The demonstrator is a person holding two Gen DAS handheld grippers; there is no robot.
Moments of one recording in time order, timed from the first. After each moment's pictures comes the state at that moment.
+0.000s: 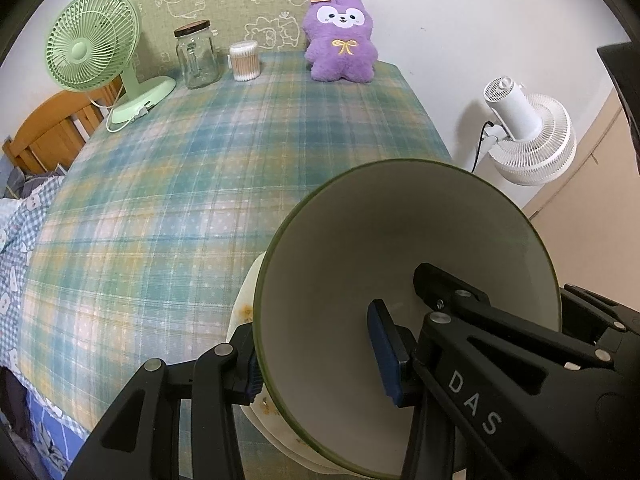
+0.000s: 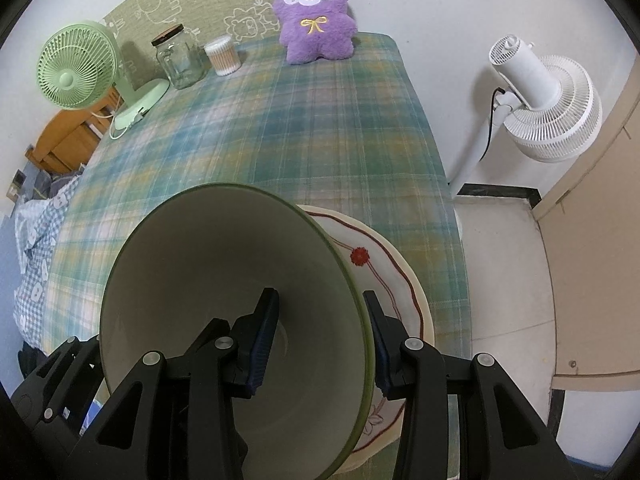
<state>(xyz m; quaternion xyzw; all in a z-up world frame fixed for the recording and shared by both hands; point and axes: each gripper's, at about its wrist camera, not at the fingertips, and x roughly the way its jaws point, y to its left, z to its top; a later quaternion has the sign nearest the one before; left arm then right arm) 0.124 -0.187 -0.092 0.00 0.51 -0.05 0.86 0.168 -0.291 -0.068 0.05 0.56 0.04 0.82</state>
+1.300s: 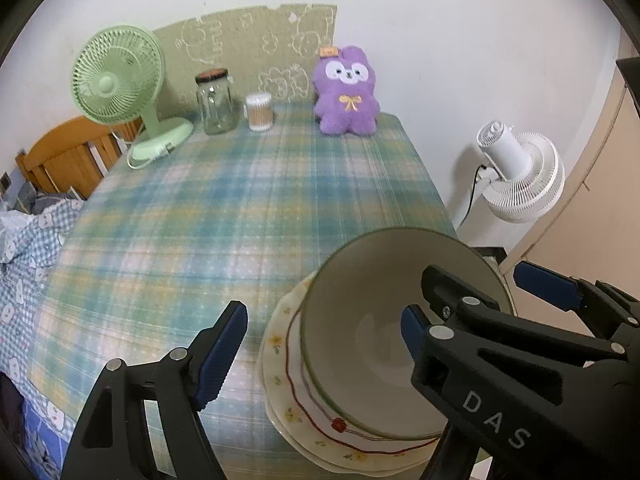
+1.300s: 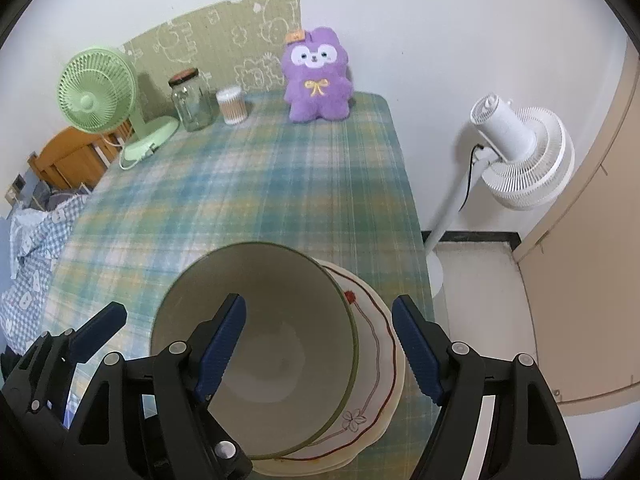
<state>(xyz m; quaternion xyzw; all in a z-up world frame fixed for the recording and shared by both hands) 0.105 -0.171 -0.048 -0.01 0.44 -0.04 0.90 0.148 -0.284 -0.012 0.02 0.48 0.02 0.87</state>
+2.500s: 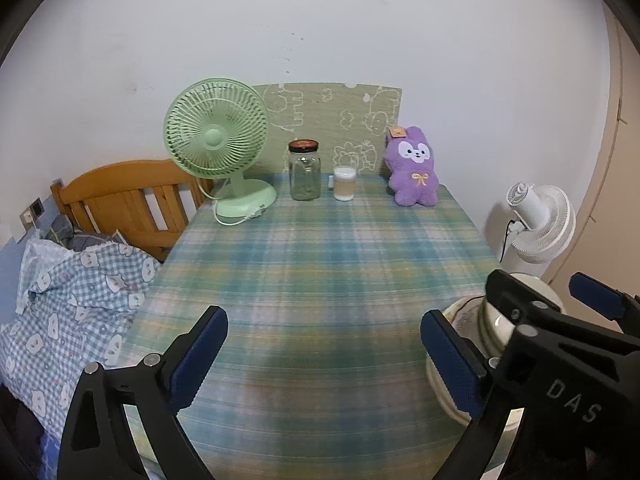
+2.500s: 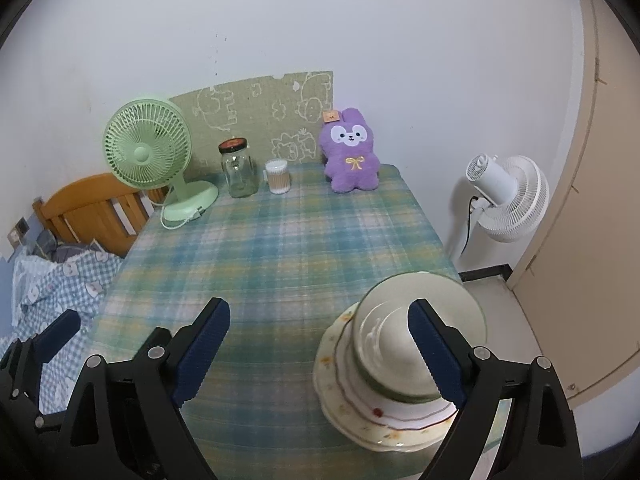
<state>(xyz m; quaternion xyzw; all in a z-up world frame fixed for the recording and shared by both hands) 0.054 0.005 0.008 0.01 0.33 -0.02 0.94 0.083 -0.137 0.054 0.04 0.37 -0.03 0.93</state>
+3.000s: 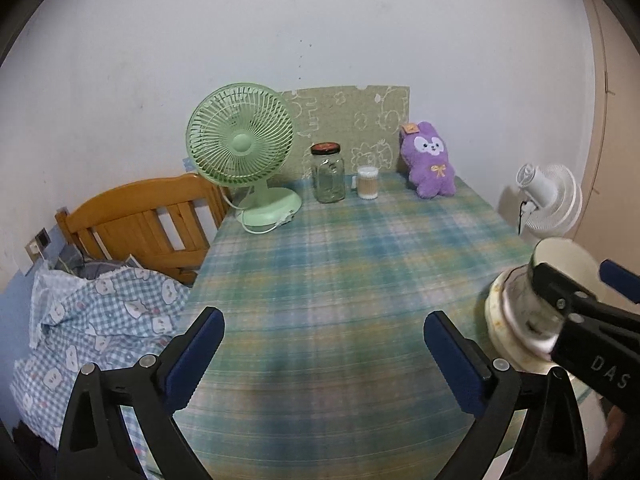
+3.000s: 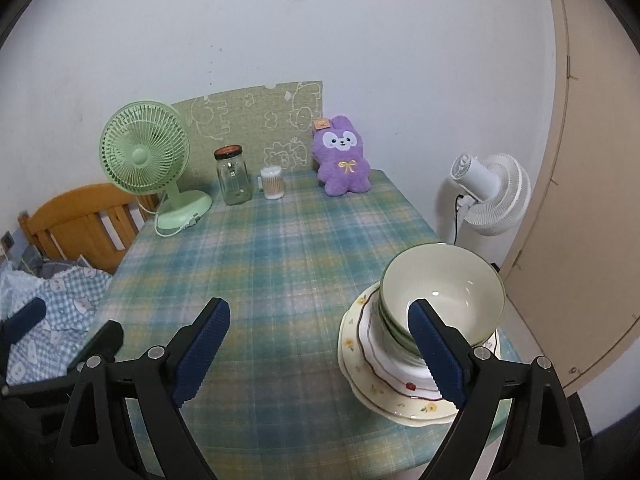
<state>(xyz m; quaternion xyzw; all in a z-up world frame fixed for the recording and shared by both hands) 0.049 0.070 -0.012 0.06 0.31 -0.03 0.95 0.054 -0.091 0.030 0.04 0.33 -0.08 0.94</state>
